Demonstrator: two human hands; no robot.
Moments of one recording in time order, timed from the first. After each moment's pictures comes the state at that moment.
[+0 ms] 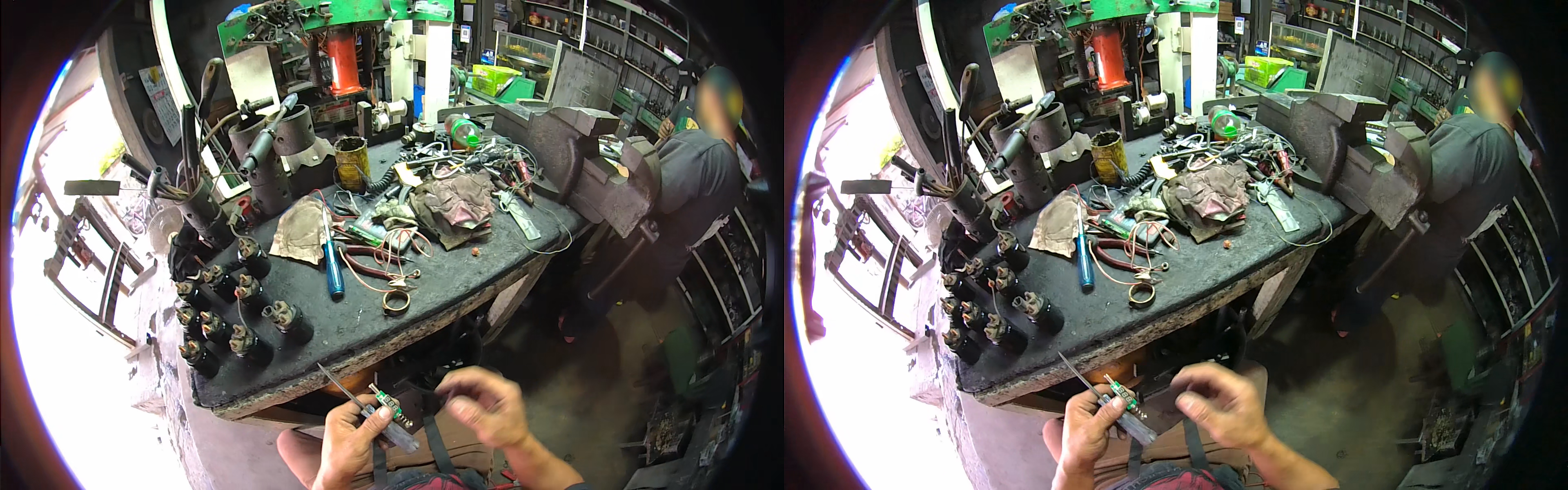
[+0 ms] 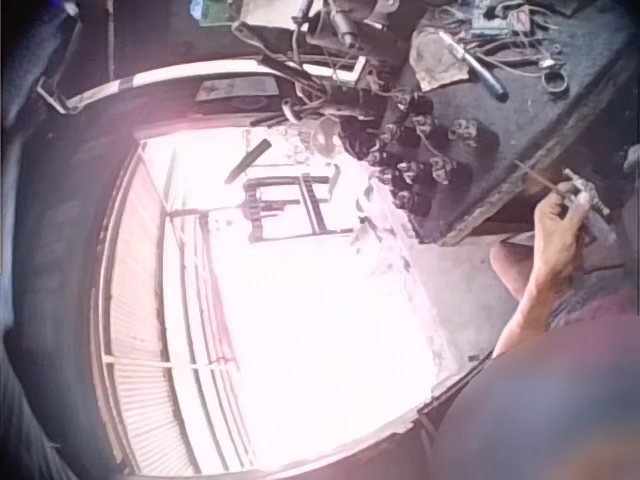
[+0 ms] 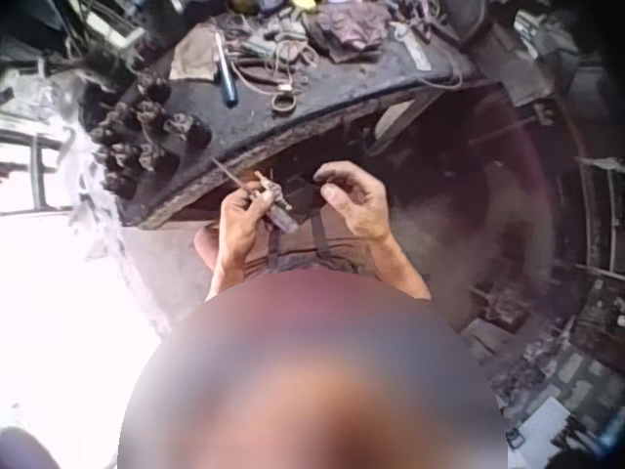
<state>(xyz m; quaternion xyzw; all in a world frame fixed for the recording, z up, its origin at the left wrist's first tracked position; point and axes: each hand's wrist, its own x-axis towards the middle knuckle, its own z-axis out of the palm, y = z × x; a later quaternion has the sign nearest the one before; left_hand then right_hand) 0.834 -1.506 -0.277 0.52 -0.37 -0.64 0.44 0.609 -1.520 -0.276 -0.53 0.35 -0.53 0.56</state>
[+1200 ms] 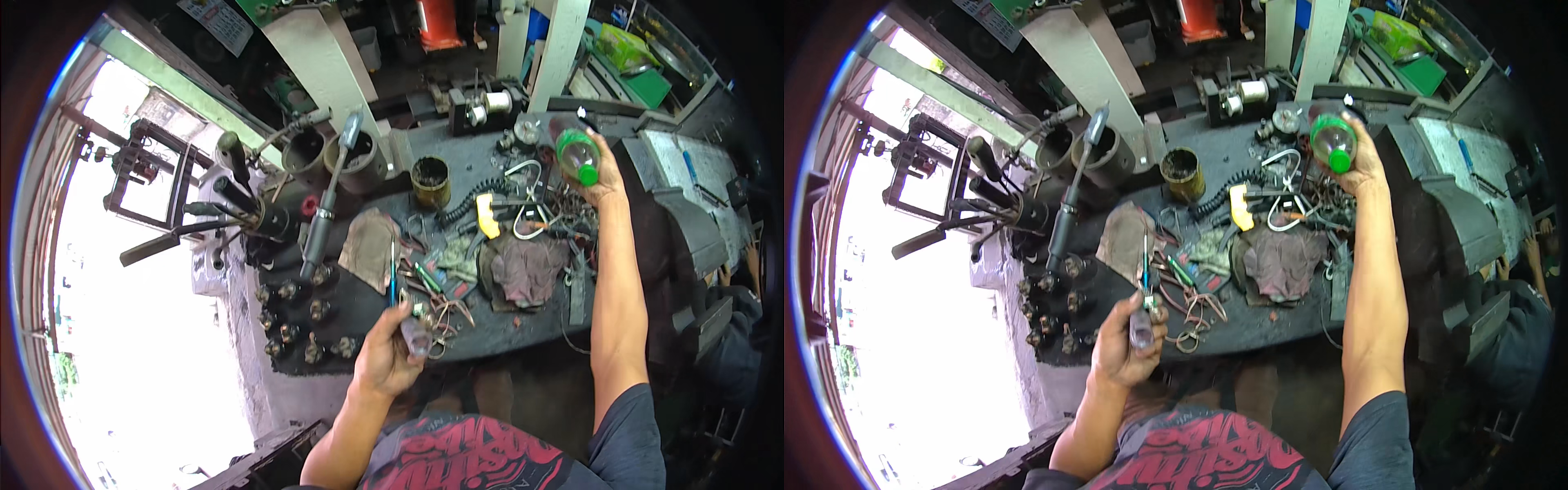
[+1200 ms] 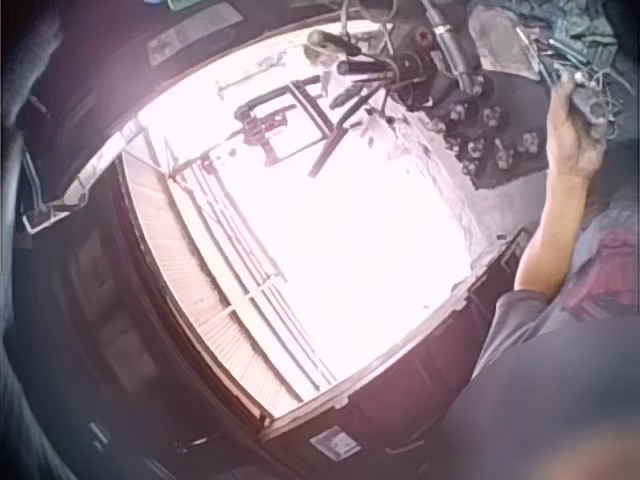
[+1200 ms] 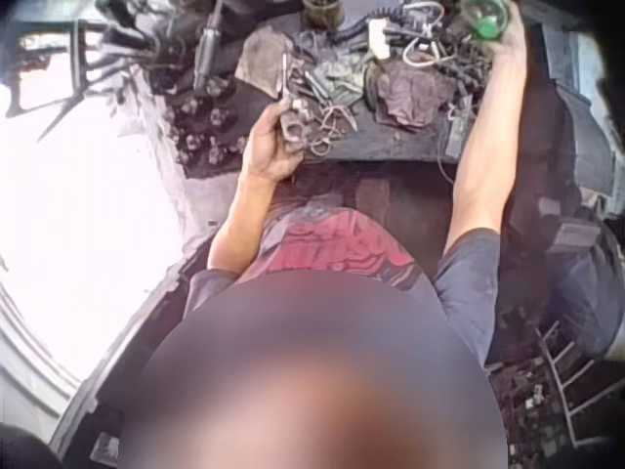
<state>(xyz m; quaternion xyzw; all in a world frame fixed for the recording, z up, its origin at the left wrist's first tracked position) 0.801 -1.741 -0.116 0.32 0.10 -0.74 0.58 0.476 -2.089 -0.142 -0.23 0.45 -0.47 0.73</state>
